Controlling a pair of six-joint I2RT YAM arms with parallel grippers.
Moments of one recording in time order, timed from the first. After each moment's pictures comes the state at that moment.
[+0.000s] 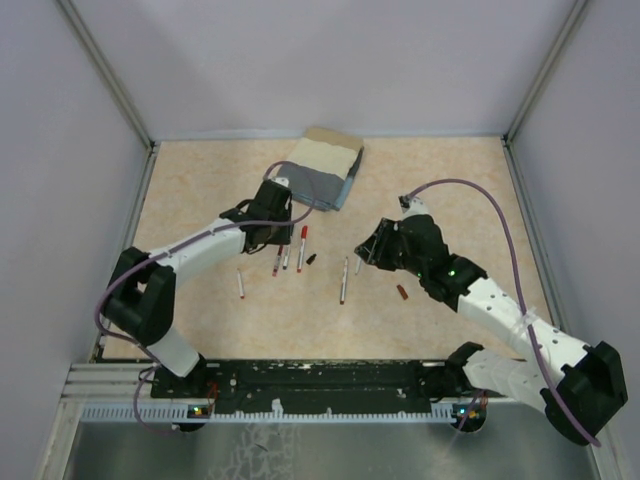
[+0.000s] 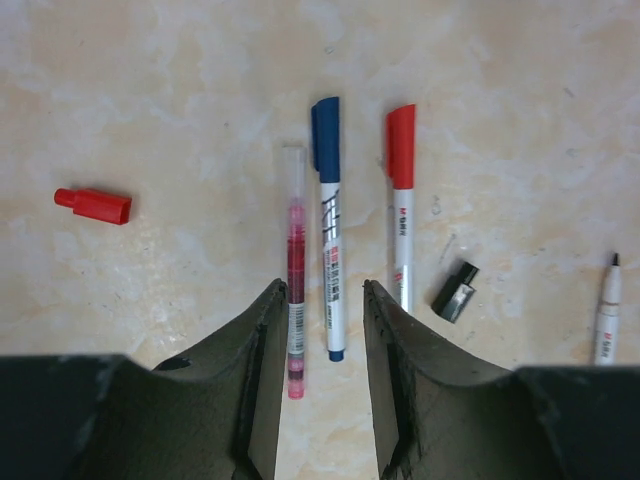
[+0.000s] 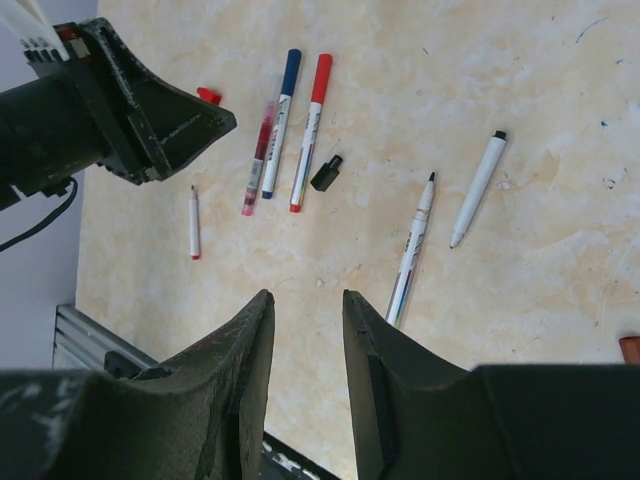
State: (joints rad) left arm -0.58 1.62 1.10 -0.34 -0.24 -0.37; right arm 0.64 0.99 0.73 -0.25 0.01 0.76
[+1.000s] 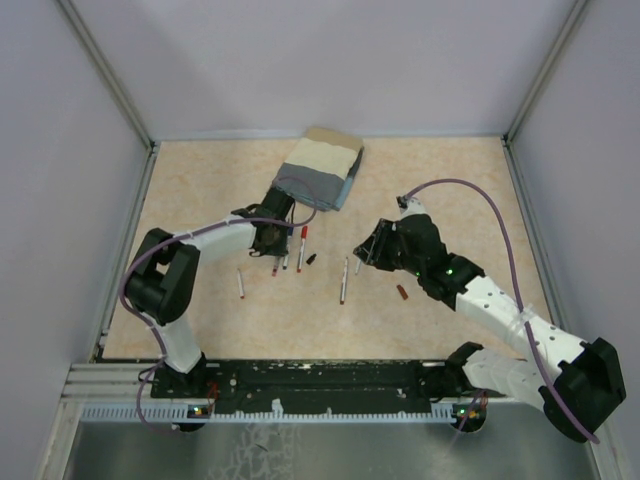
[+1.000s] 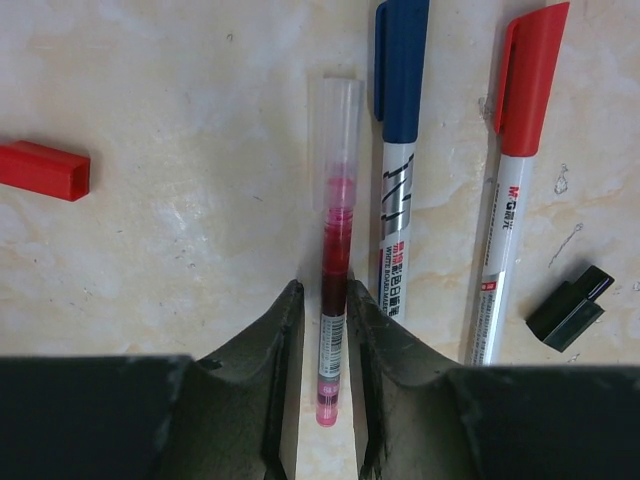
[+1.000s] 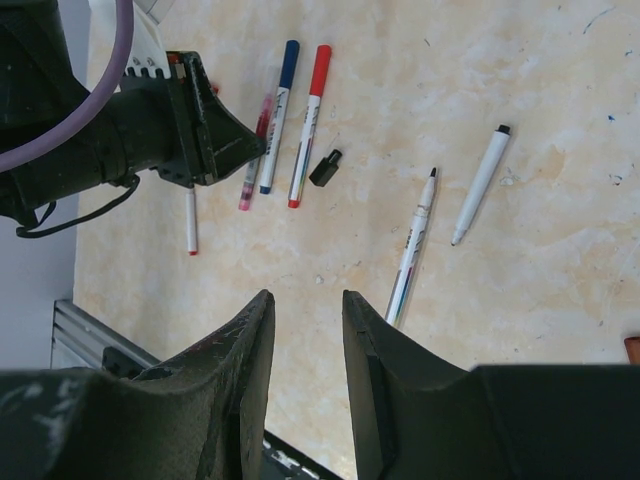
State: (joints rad) left arm -0.55 1.80 1.11 -0.41 -0.21 -0.37; right arm 0.64 1.01 0.73 -0.24 0.00 0.76
